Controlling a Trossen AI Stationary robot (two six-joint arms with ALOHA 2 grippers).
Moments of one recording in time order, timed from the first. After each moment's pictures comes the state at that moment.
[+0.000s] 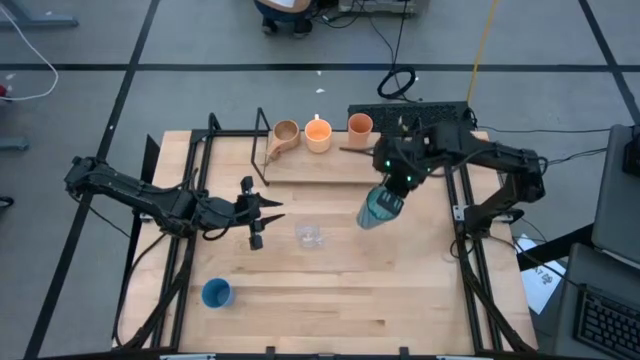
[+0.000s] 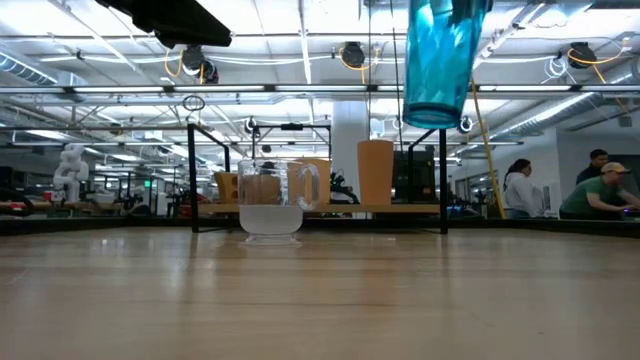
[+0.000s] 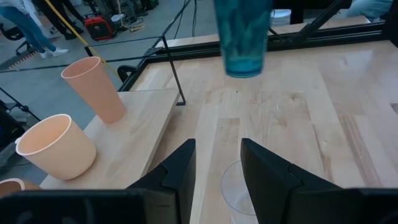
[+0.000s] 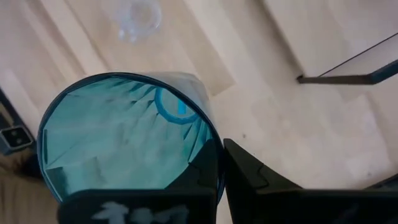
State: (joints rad) left arm -0.28 1.00 0.70 -0.11 -0.50 0.00; right arm -0.08 1.55 1.84 -1.59 -0.03 0.49
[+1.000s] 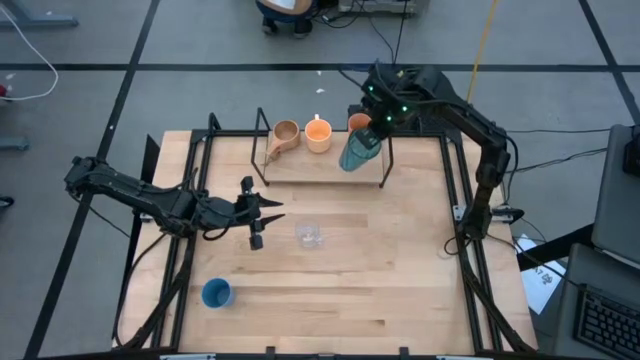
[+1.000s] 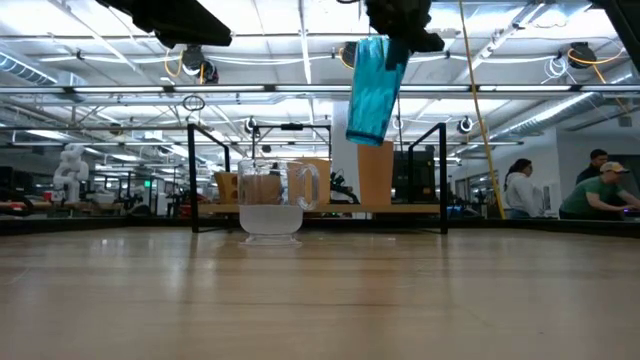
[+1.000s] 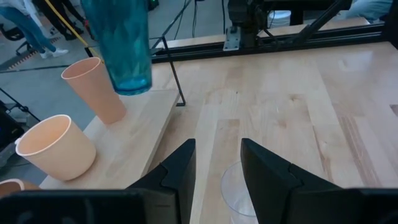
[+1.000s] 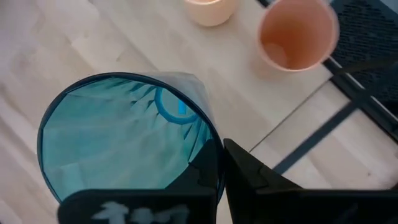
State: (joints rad) left arm -0.28 1.00 0.71 -0.10 -0.50 0.00; right arm -0.51 1.83 2.21 -1.59 -0.05 0.32
